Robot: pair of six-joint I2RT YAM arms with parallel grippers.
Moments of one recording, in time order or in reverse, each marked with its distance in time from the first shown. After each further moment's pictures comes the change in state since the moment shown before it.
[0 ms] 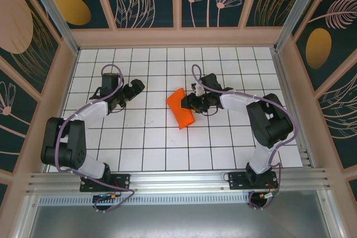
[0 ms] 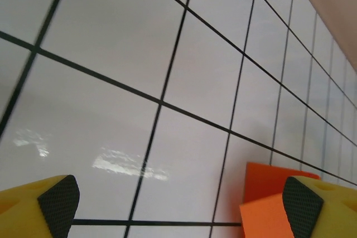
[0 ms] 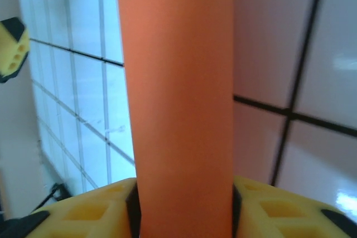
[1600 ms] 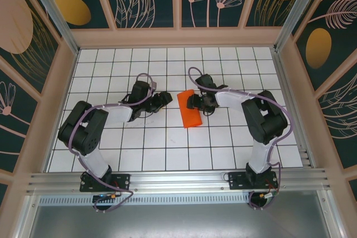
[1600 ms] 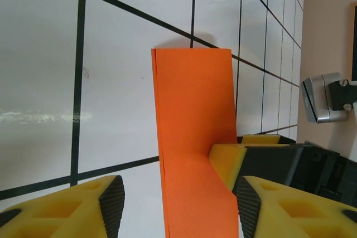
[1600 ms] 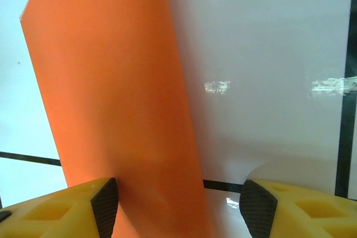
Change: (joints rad) left arm -0.320 0.218 -0.015 0.327 0.118 -0.174; right arm 0.037 0.072 0.083 -0.183 0.471 -0.030
